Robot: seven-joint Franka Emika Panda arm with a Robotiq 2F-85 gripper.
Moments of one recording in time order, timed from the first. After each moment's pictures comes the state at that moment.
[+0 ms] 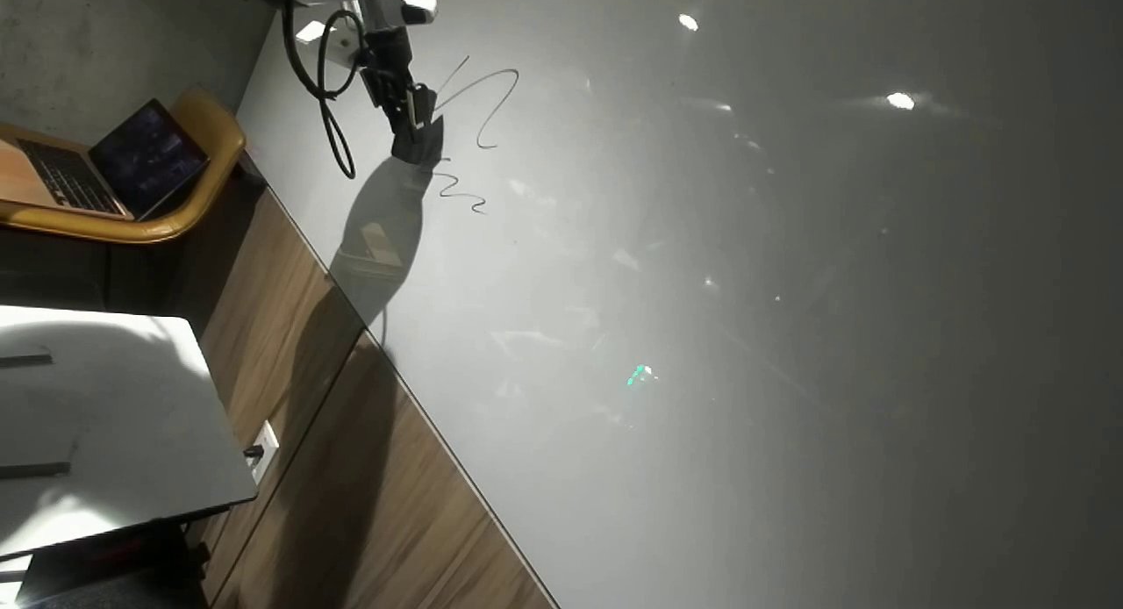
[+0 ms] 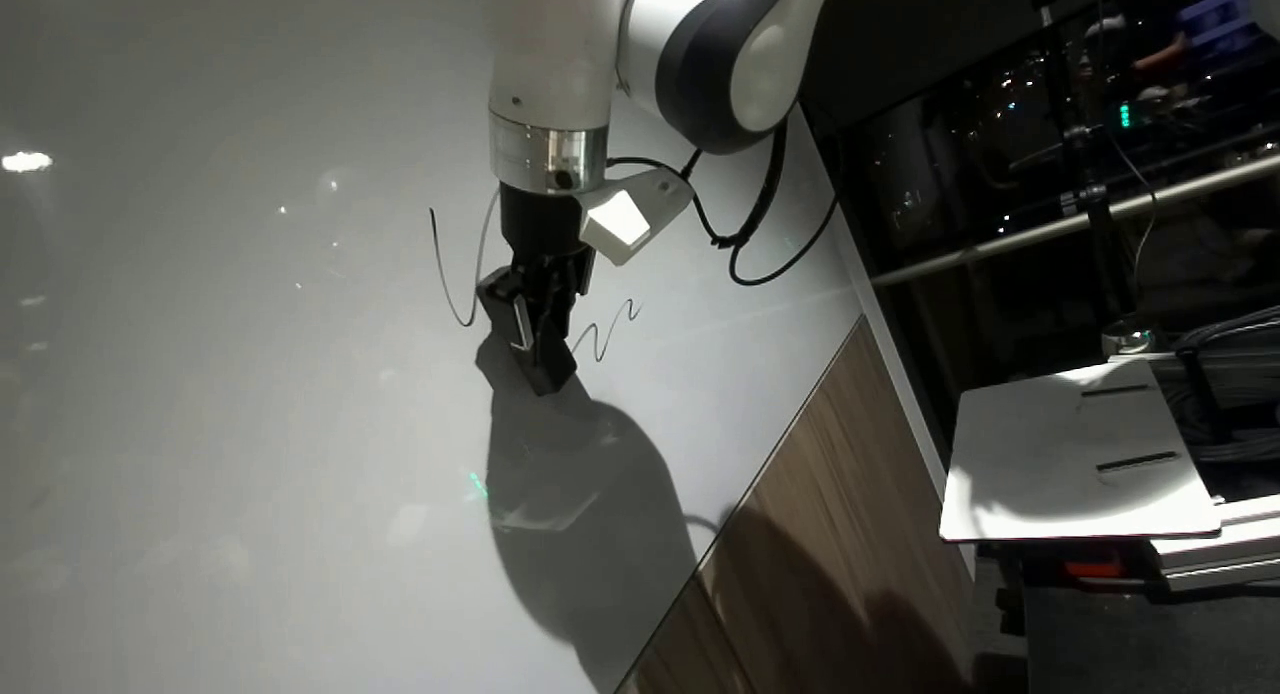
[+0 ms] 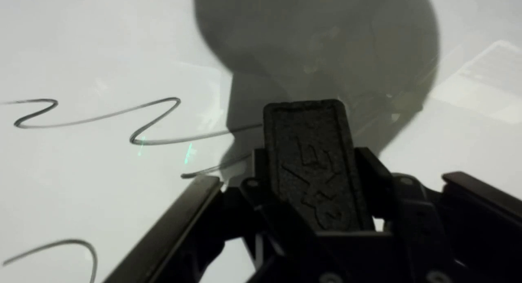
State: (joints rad) arm 0.18 0.05 0.28 -2.07 -0.88 2.65 0.98
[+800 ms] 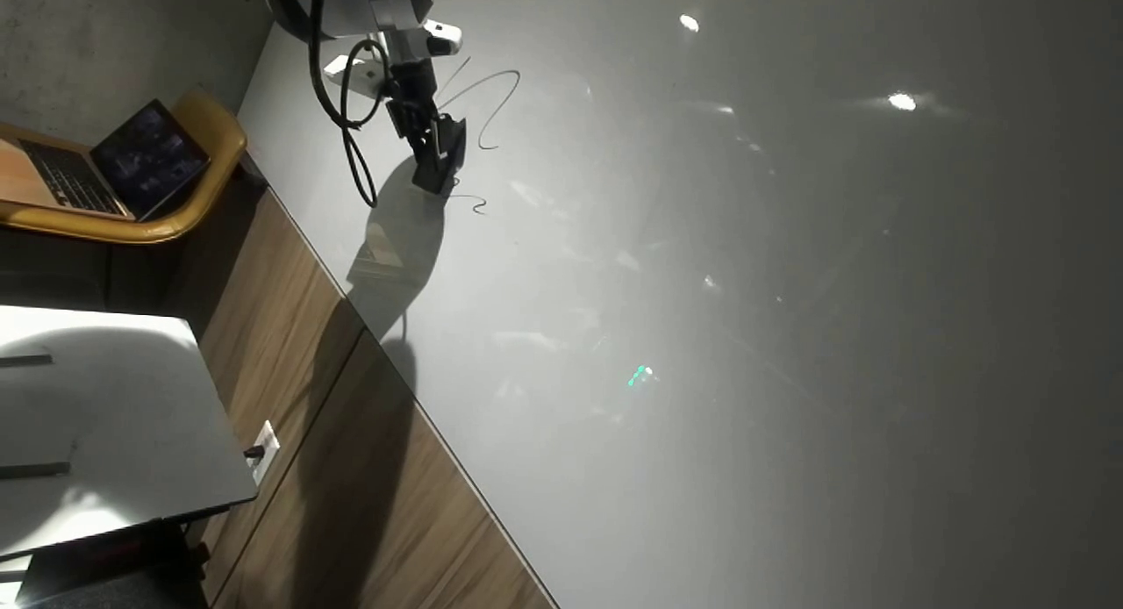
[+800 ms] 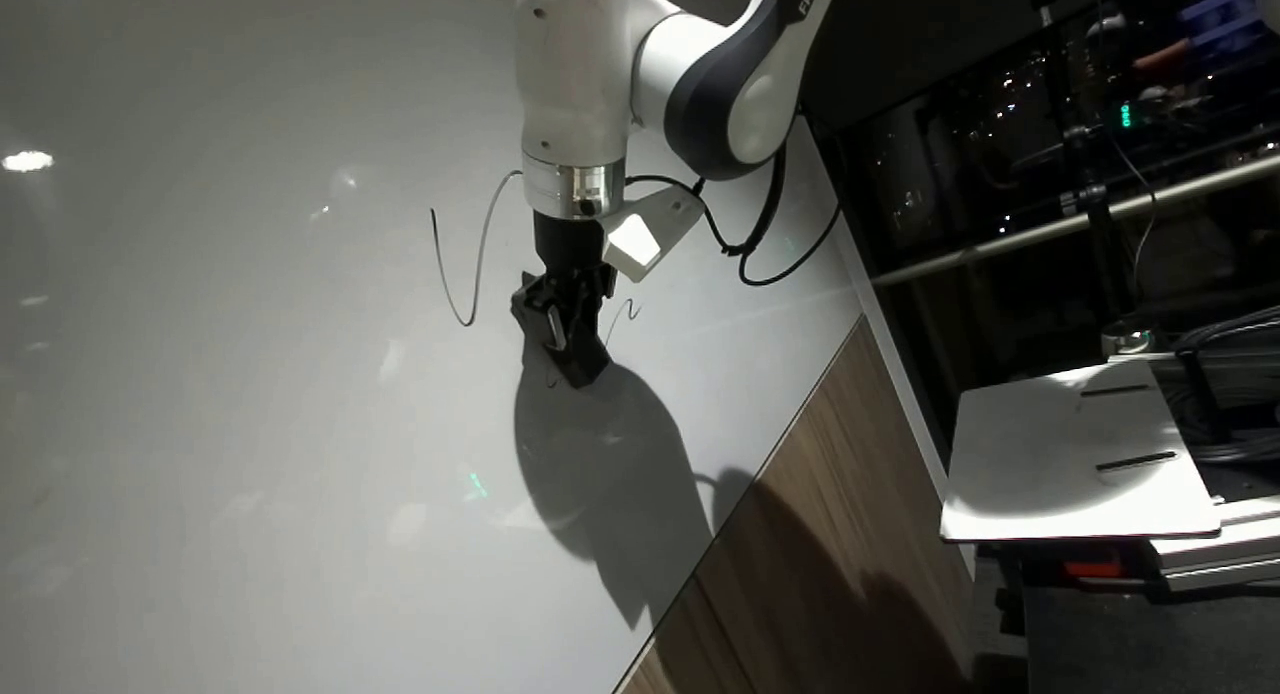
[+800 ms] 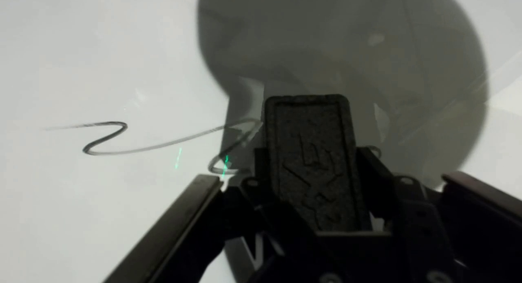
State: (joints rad) arm 0.13 0.09 0.23 -2.06 -0.92 2.65 0.99
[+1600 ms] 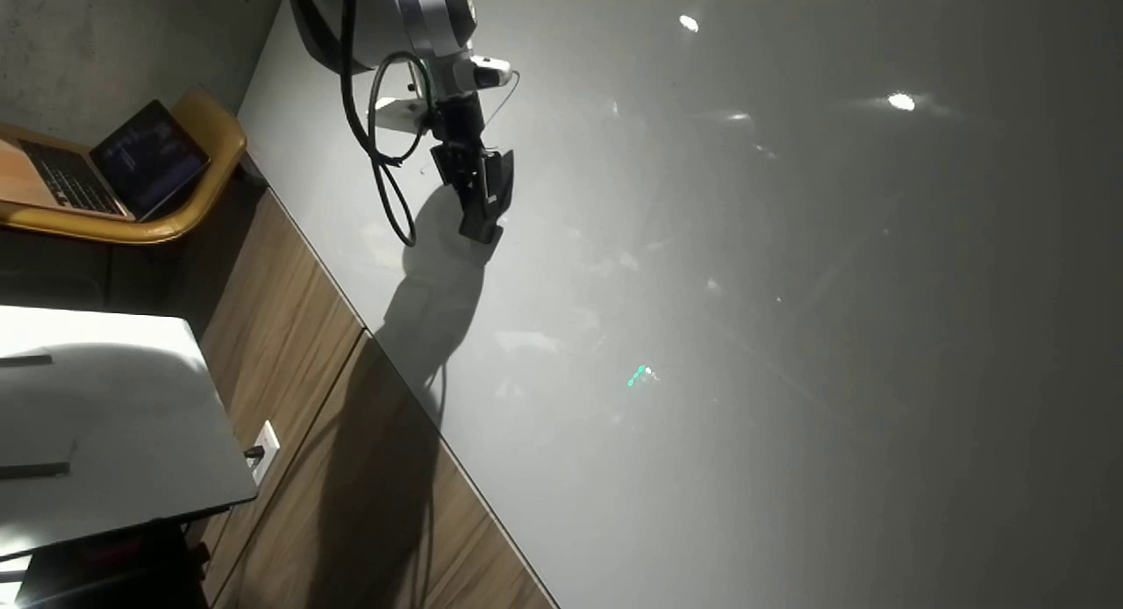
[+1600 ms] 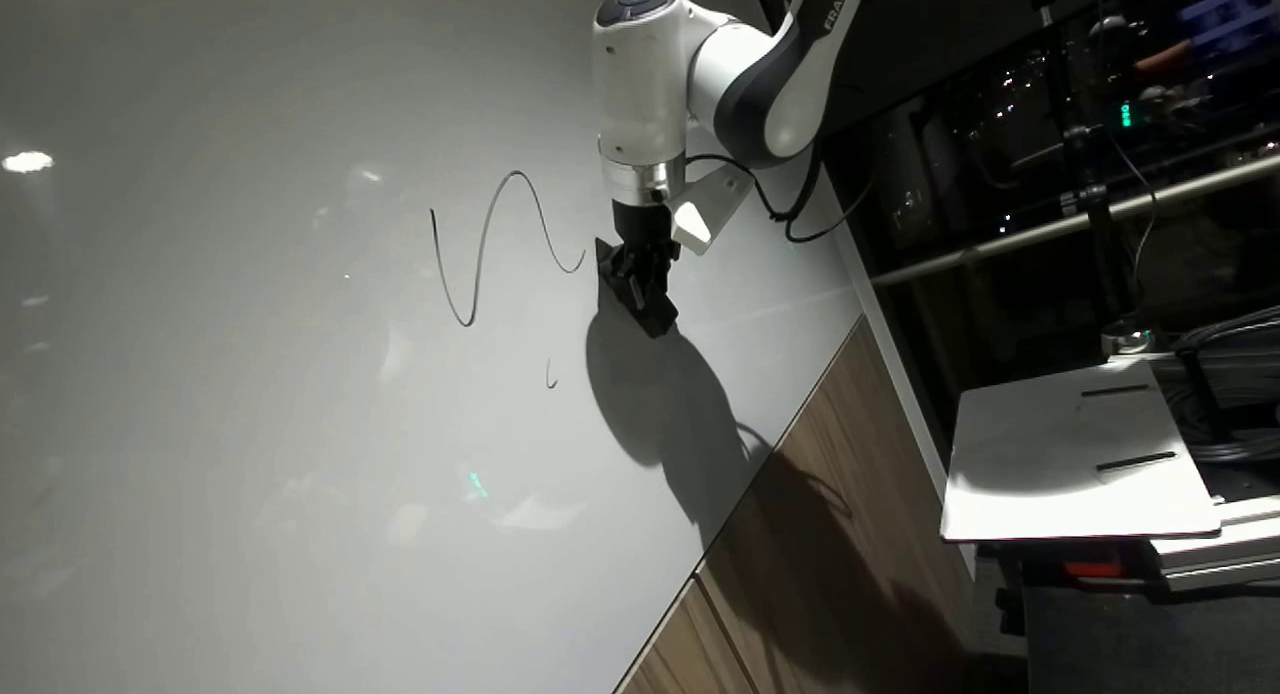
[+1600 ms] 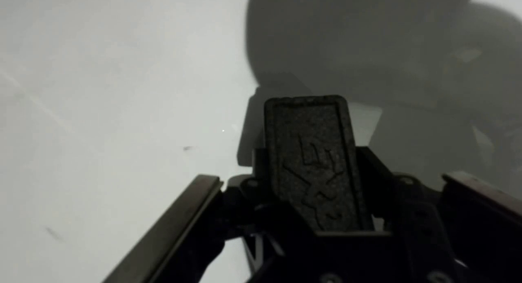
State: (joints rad) arm 0.03 0.01 0.12 -2.16 -0.97 2.64 0.93
